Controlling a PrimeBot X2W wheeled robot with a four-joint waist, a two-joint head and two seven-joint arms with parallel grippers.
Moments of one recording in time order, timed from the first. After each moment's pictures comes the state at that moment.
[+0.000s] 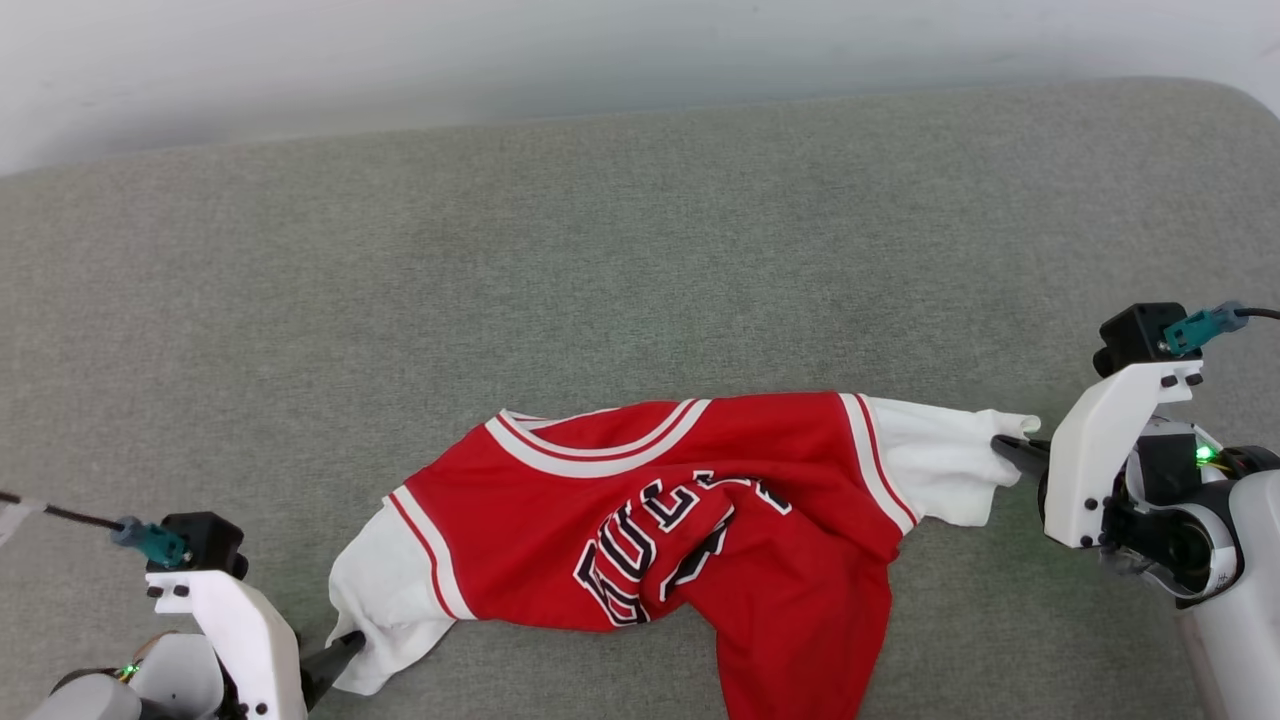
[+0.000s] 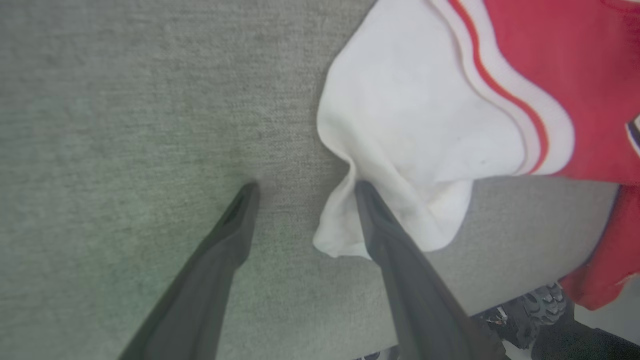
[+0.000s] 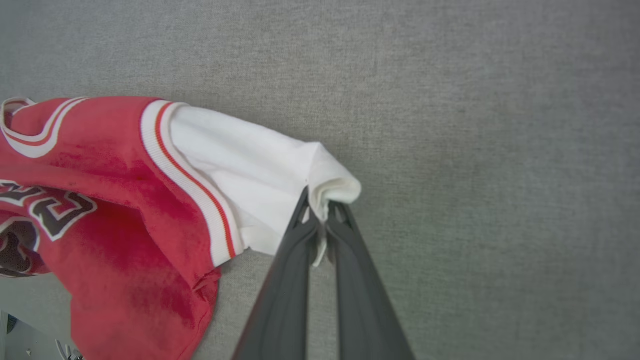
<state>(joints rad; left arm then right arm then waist) -0.15 0.78 -0.54 0.08 -1.12 0.14 0.52 -0.43 -0.29 0.10 0.33 0.55 0.13 0.79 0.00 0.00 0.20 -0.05</state>
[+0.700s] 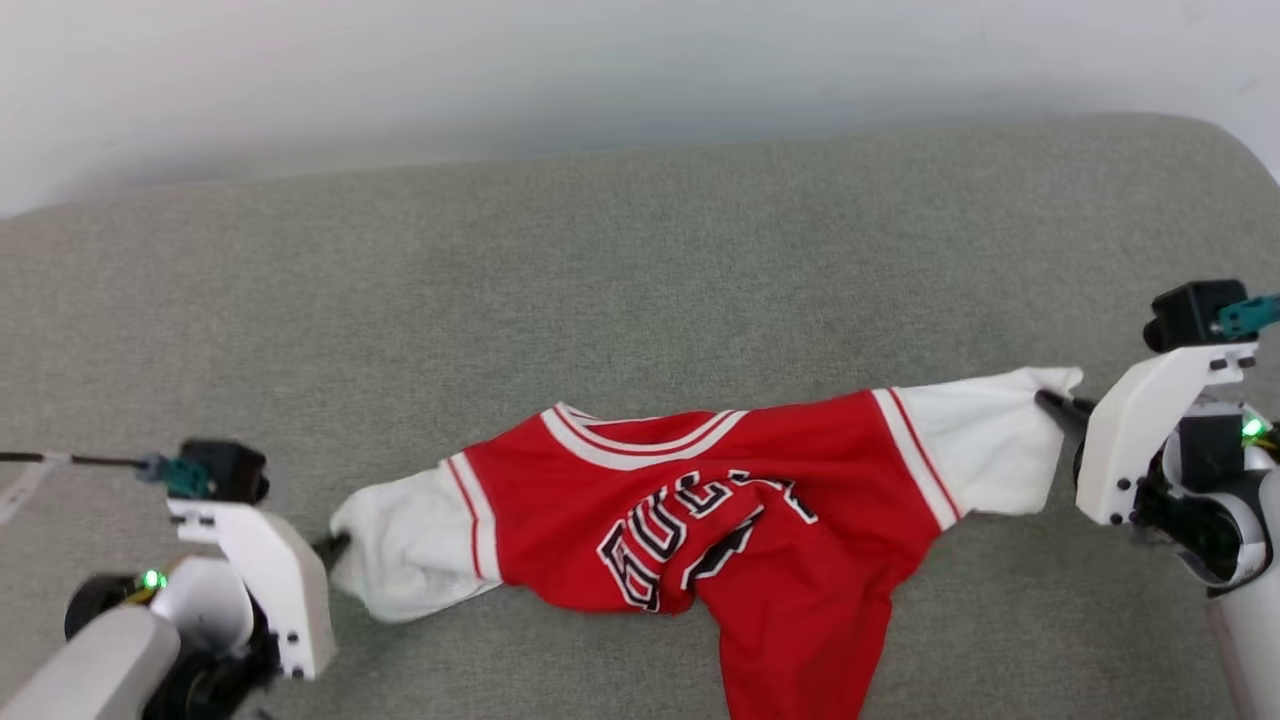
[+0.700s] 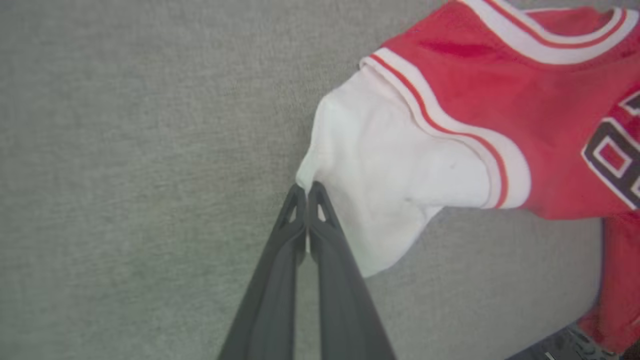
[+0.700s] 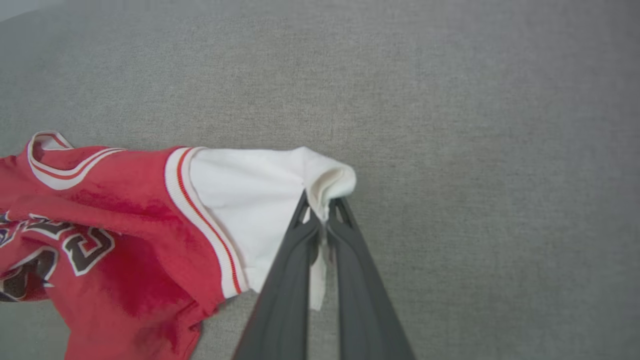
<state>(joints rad) -0.27 0.73 -0.57 0.13 -0.99 0.11 0.42 -0.44 -0.32 0.08 0.32 0.50 0.13 0.68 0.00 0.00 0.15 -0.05</state>
